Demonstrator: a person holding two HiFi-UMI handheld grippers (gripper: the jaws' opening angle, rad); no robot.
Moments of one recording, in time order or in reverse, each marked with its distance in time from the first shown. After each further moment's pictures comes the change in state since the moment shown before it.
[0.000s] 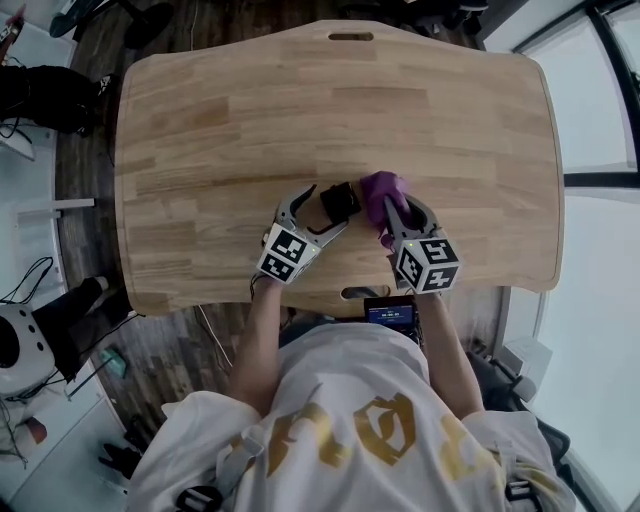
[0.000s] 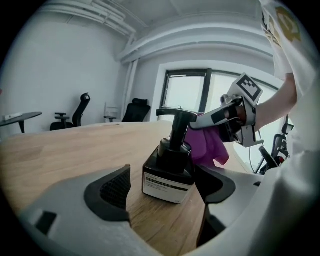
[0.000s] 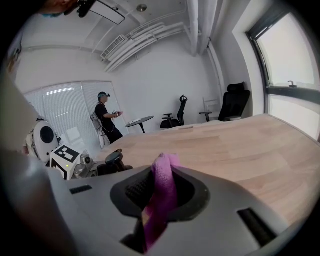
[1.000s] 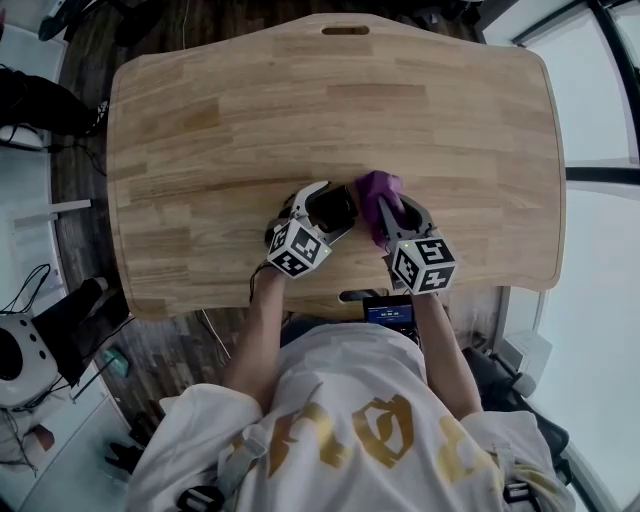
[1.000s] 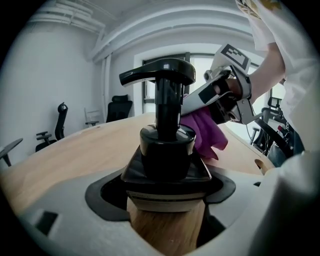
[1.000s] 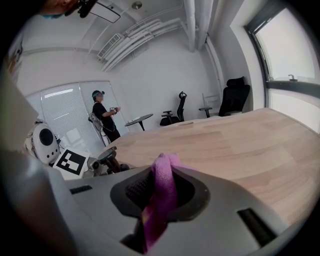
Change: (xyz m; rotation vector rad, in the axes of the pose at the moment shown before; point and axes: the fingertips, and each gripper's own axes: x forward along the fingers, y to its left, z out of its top) left arm 0.041 -0.012 -0.018 0.240 0.130 -0.097; right arm 0.014 -0.005 -0.008 0.031 0.029 0.010
